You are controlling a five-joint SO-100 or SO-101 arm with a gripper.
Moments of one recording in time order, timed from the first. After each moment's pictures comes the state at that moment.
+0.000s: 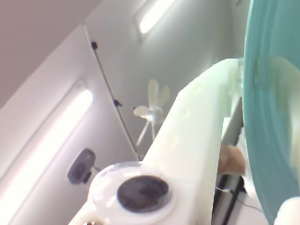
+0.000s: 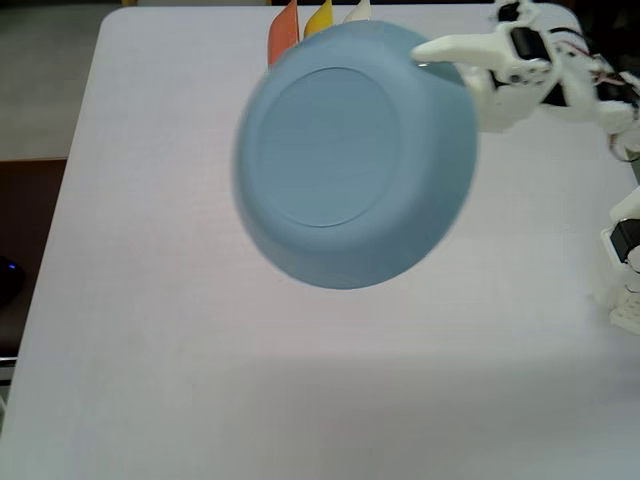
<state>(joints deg) -12.4 119.6 82.7 2.2 -5.9</state>
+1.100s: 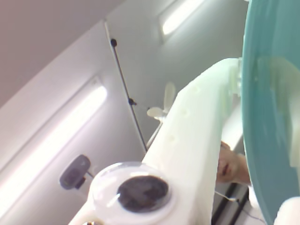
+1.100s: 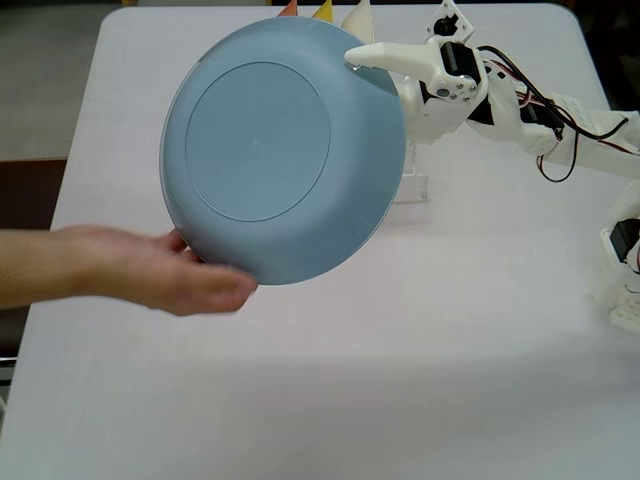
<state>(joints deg) -11.4 103.9 73.5 -11.0 -7.3</state>
